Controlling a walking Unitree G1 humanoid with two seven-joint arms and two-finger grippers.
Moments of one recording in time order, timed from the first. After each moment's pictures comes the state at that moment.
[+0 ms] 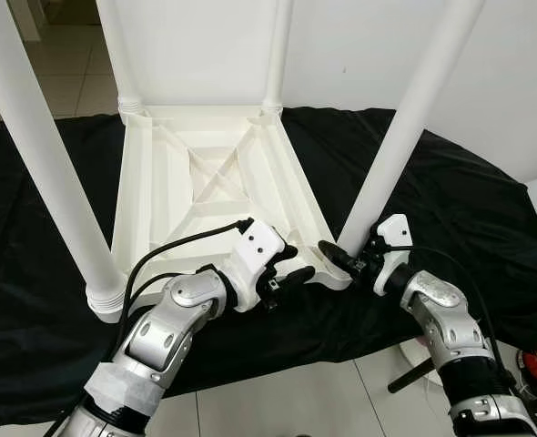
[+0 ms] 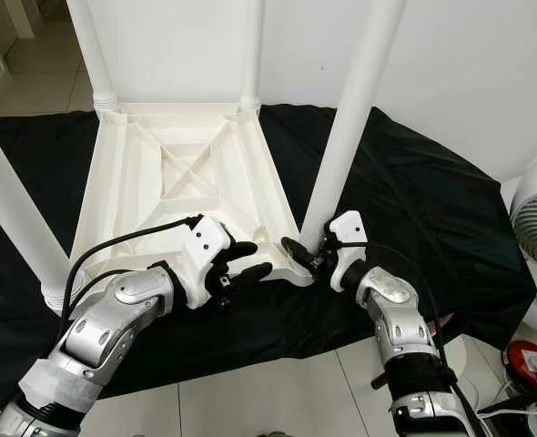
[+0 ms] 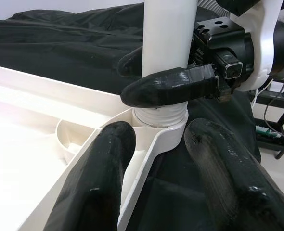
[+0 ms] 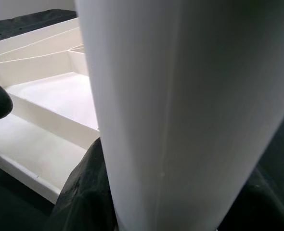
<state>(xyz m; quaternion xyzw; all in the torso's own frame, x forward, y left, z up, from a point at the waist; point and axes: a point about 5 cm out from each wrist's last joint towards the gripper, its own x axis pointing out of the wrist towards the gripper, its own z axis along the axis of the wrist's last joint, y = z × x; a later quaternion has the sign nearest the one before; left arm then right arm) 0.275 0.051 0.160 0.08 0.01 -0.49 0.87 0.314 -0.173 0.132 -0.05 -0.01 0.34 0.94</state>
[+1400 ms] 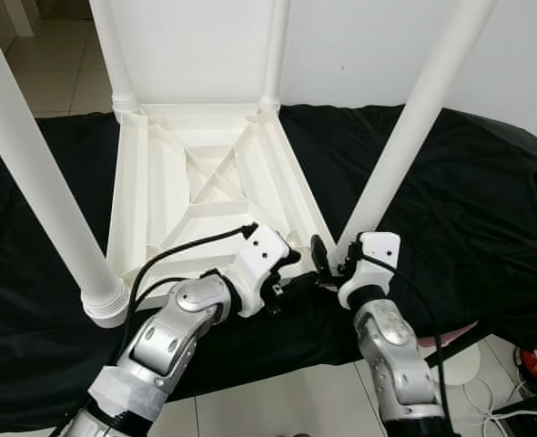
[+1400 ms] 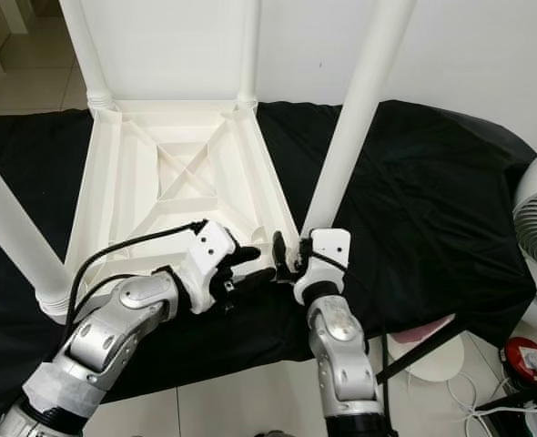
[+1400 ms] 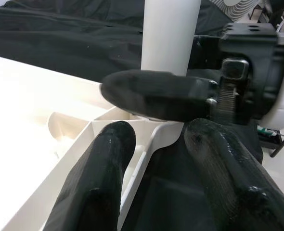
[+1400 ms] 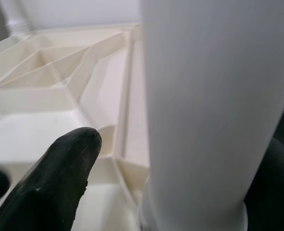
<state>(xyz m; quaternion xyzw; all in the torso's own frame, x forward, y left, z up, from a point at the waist) 0.270 0.046 0.153 0.07 0.02 -0.50 0.86 0.272 -0.137 0.132 0.04 -0.03 0.10 0.99</state>
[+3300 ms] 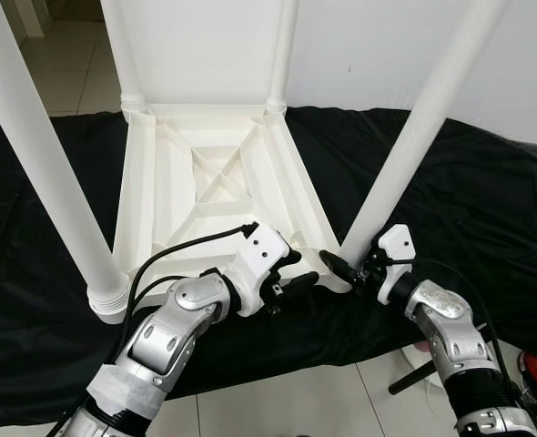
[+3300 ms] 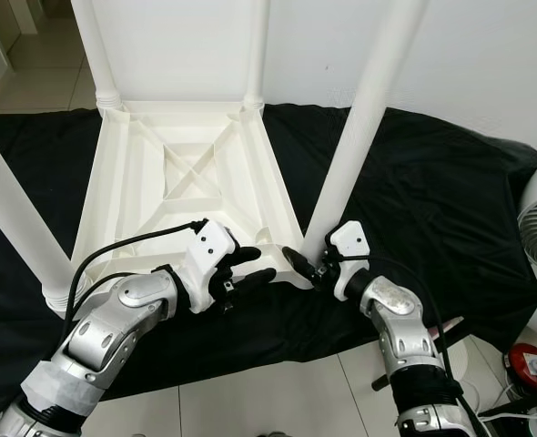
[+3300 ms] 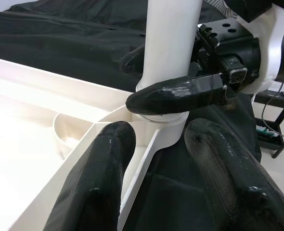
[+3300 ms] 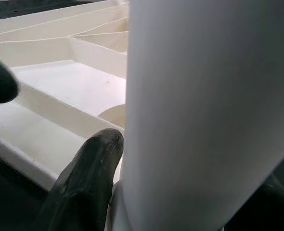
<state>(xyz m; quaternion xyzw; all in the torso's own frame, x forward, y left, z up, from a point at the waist) 0.271 0.047 0.156 0.08 0.02 -0.50 0.86 0.301 -0.176 0.126 -0.08 -0.03 0.30 0.95</state>
